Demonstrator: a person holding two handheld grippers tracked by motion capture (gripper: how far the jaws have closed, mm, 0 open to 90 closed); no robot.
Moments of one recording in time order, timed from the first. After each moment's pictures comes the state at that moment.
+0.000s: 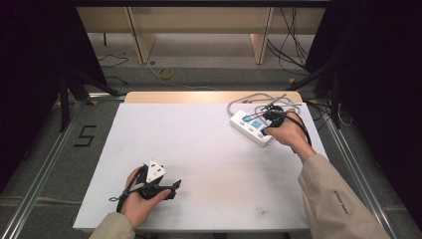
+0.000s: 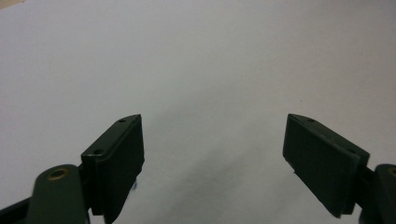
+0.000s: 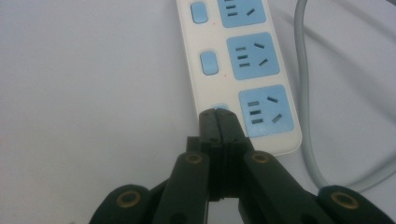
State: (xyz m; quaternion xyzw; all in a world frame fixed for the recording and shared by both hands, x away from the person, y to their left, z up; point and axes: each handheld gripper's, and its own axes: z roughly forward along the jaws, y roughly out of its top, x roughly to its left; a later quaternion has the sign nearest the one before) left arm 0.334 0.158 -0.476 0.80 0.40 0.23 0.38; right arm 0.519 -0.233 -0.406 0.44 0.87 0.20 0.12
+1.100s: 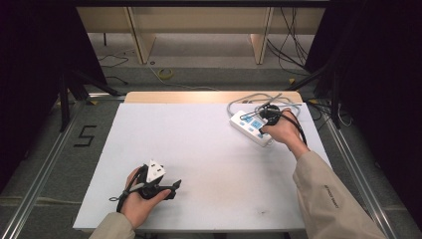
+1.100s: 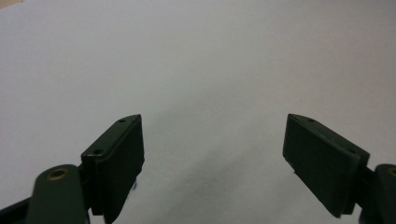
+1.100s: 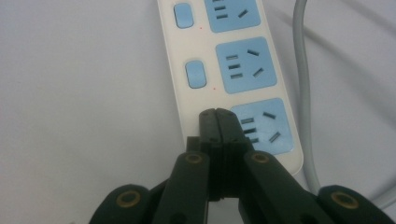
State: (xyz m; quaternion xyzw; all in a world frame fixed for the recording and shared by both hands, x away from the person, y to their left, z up) left arm 0.334 0.158 -0.476 0.80 0.40 0.23 0.38; right arm 0.538 -0.228 -0.421 0.45 0.87 0.18 0.12
